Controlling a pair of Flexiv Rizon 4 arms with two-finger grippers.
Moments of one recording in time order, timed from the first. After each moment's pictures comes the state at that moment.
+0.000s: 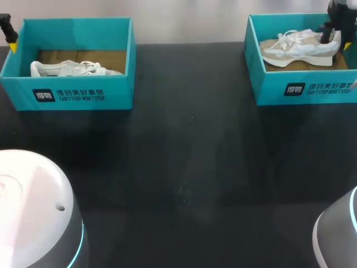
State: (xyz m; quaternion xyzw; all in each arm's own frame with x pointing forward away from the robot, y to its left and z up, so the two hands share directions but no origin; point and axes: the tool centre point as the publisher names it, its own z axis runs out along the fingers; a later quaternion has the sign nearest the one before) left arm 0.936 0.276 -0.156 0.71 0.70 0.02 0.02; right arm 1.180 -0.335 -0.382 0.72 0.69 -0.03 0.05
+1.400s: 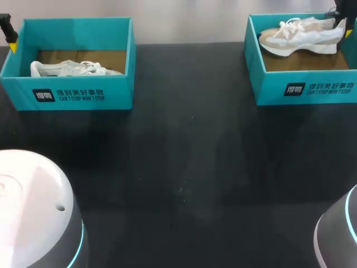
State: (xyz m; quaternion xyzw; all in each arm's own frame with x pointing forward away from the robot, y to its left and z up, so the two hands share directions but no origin) left arm 0.936 0.276 -0.156 0.71 0.70 0.02 0.02; right arm 1.189 -0.349 -0.331 0.72 0.68 -0.04 0.09
